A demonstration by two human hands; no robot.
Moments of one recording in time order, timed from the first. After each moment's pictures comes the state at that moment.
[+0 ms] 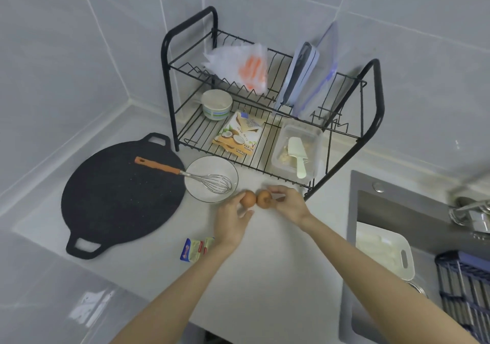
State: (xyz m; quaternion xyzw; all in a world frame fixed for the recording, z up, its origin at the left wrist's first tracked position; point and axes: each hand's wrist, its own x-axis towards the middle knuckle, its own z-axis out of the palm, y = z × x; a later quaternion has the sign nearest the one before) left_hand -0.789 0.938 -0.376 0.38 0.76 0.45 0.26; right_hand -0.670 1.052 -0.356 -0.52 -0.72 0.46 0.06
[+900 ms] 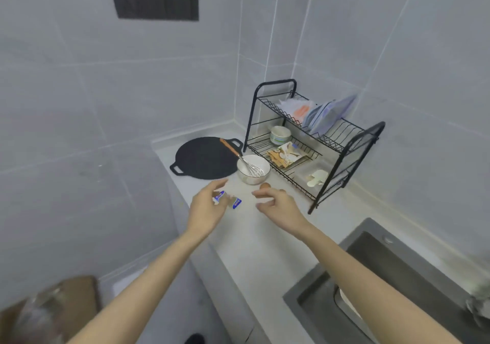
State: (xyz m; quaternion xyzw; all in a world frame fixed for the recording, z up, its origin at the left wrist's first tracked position) left_hand -0.628 0.753 -0.234 0.18 0.82 0.54 0.05; right_hand -0.546 0.917 -0.218 -0.17 -0.88 0.45 0.06
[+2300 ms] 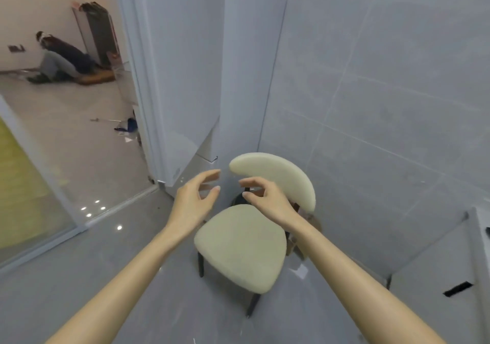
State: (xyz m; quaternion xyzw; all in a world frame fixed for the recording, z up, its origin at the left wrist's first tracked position) left_hand -0.095 0.215 -0.181 -0.28 0.79 0.43 -0.34; right_hand -0.252 0.323 -0.179 0.46 -0.75 0.43 -0.20
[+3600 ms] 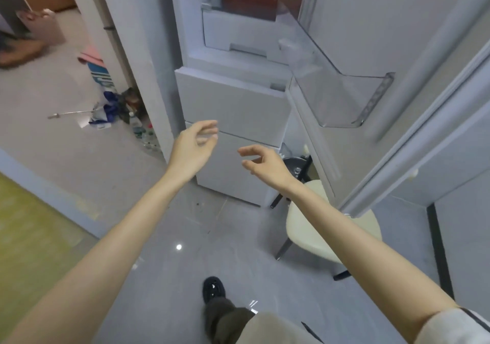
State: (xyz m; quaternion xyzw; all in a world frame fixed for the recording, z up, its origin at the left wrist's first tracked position) left_hand 0.009 -0.324 -0.191 -0.22 0.82 0.48 -0.23; right_hand -0.099 -0.178 -0.237 0.31 -0.80 0.47 -0.21
